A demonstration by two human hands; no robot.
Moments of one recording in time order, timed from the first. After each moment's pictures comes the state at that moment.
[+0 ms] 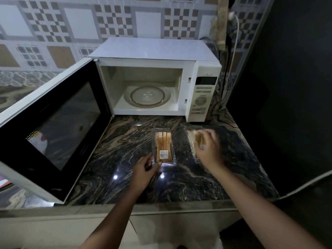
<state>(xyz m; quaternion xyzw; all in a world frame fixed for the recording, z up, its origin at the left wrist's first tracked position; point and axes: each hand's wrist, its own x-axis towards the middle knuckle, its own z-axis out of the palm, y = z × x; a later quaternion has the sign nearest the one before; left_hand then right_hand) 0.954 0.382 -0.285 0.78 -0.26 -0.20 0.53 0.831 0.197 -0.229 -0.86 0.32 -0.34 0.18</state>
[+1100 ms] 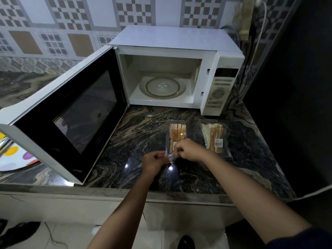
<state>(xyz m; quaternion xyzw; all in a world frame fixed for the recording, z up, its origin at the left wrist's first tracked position) 0.956 0.385 -0.279 0.75 -0.10 -0.27 0.60 0.896 0.240 -0.230 -0.94 0.16 0.13 0.29</state>
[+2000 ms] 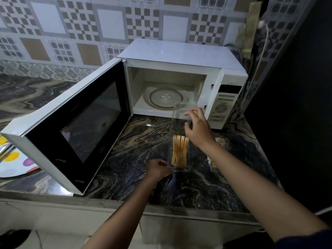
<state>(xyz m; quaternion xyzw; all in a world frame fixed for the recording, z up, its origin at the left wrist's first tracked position) 0.969 0.371 -0.264 0.79 -0.07 -0.33 0.51 0.927 0.221 -0.163 -0.92 0.19 -0.27 0.20</state>
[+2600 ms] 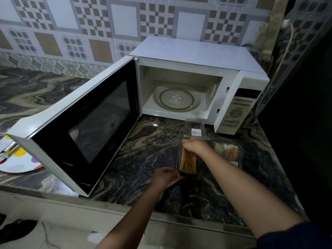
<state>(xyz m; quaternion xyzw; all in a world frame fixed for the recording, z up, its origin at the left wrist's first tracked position) 0.966 0.374 -0.271 0.56 0.07 -0.42 0.71 0.971 0.238 -0.187 -0.84 0.41 0.13 0.32</state>
